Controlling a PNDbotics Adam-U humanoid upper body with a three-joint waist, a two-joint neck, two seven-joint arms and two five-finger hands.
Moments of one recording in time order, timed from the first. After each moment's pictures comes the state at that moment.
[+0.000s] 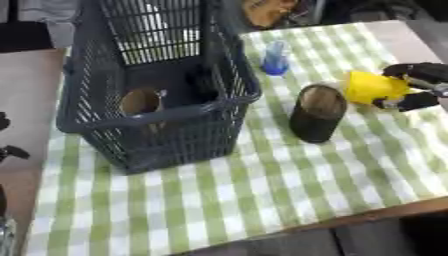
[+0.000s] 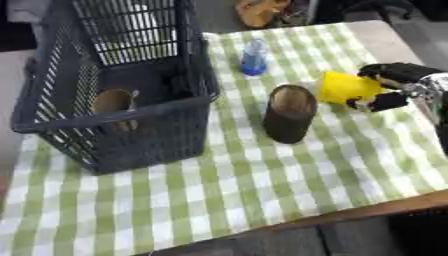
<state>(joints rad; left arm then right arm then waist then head) -0.14 0.18 0.08 -1.65 0.00 -0.16 0.27 -0.92 -0.69 -0.02 -0.34 1.36 -0.62 0.07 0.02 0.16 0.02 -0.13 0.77</state>
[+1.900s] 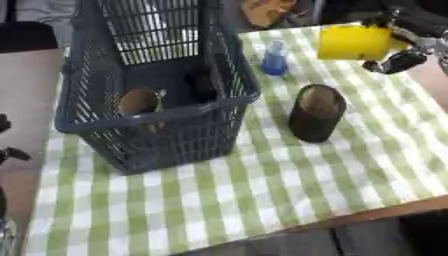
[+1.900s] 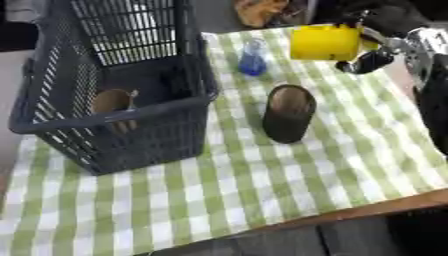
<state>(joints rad) -0.13 0.18 0.08 -1.65 0.00 -0.16 0.26 -1.00 -0.65 -0.04 -0.65 1.14 -0.66 0.07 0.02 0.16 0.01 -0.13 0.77</state>
